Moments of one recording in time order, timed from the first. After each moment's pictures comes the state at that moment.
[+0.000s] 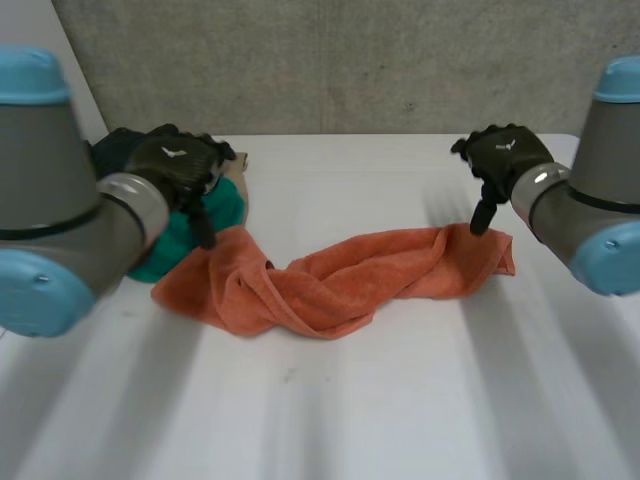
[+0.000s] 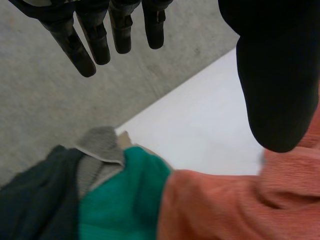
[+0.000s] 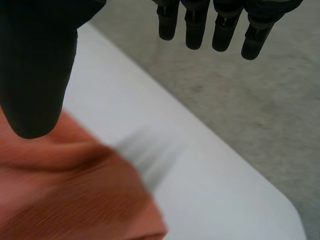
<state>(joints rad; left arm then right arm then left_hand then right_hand) 4.29 -1.95 -1.21 2.92 -1.59 3.42 1.90 -1.00 1.05 0.22 1.51 2.72 0.21 0.21 0.21 0.20 0.05 0.22 0.21 0.21 0.21 0.04</state>
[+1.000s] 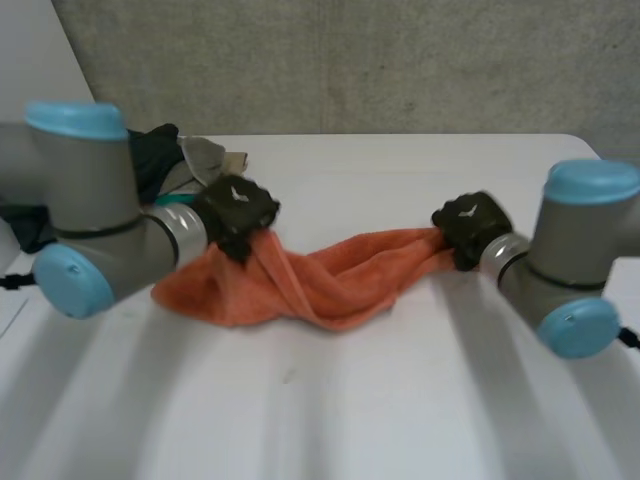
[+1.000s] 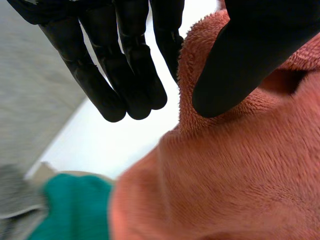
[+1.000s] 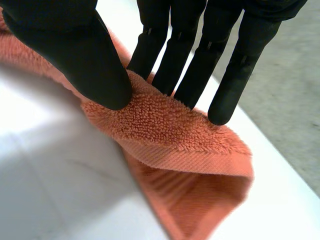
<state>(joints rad) 4.32 -2.20 -1.06 2.88 -1.25 3.76 1.91 -0.91 1.27 -0.05 1.45 2.59 1.11 1.19 1.18 1.19 0.98 1.13 1.17 1.18 1.19 0.99</state>
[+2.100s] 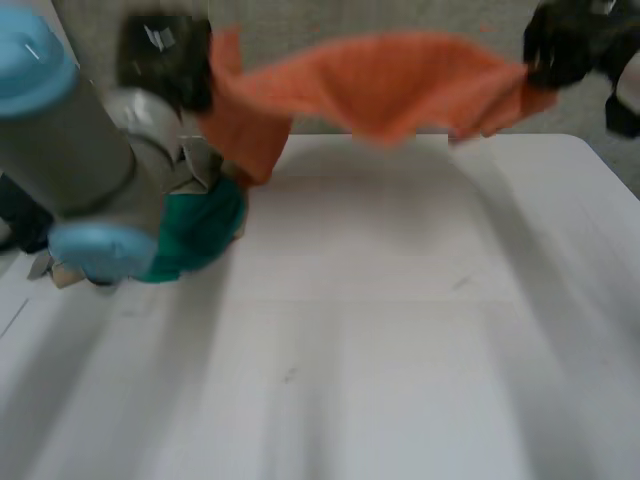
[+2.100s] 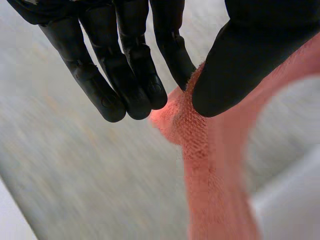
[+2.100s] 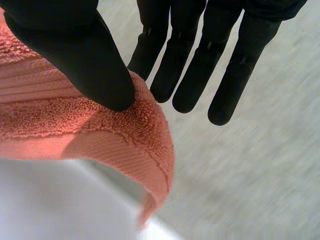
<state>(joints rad) 4.21 -2.01 -1.11 3.32 -1.75 3.44 1.68 -0.97 0.62 0.32 1.16 2.97 1.12 1.20 1.19 1.19 0.98 1.13 1.17 1.19 1.19 1.00</state>
